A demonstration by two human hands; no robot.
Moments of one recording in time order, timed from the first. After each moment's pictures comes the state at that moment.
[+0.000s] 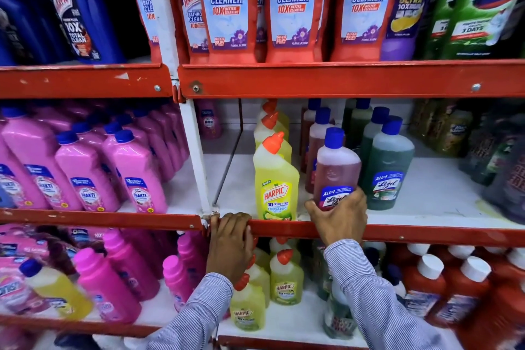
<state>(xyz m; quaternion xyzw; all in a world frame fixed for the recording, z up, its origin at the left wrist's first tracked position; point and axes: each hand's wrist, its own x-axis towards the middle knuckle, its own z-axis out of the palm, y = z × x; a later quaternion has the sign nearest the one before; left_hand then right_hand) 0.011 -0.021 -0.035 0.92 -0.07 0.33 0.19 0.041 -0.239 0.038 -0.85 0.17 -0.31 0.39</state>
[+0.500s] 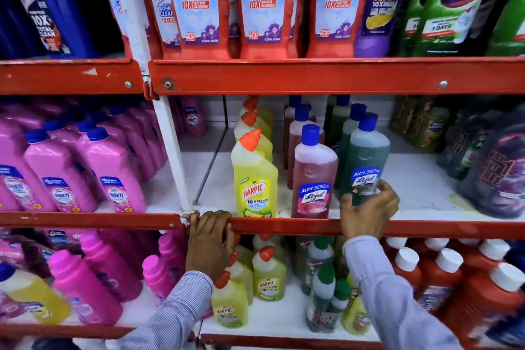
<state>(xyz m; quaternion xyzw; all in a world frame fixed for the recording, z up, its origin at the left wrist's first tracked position) 0.014 -0.021 -0.039 0.92 -0.05 0.33 0.18 0.043 -0.318 0.031 -0.78 0.20 -0.39 0.45</state>
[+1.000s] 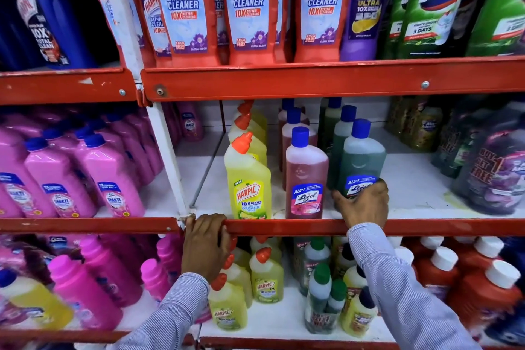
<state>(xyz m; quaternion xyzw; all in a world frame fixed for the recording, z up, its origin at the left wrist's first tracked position) 0.011 -0.021 -0.034 0.93 -0.04 0.32 0.17 0.058 -0.342 0.044 -0.84 0.22 -0.30 0.39</state>
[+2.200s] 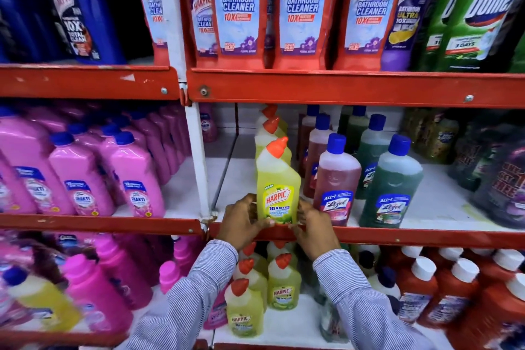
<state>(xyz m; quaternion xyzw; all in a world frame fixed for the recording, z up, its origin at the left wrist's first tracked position) 0.038 -0.022 0.029 0.87 -0.08 0.11 0.47 0.023 -0.211 0.040 -0.93 -0.09 -0.12 0.35</state>
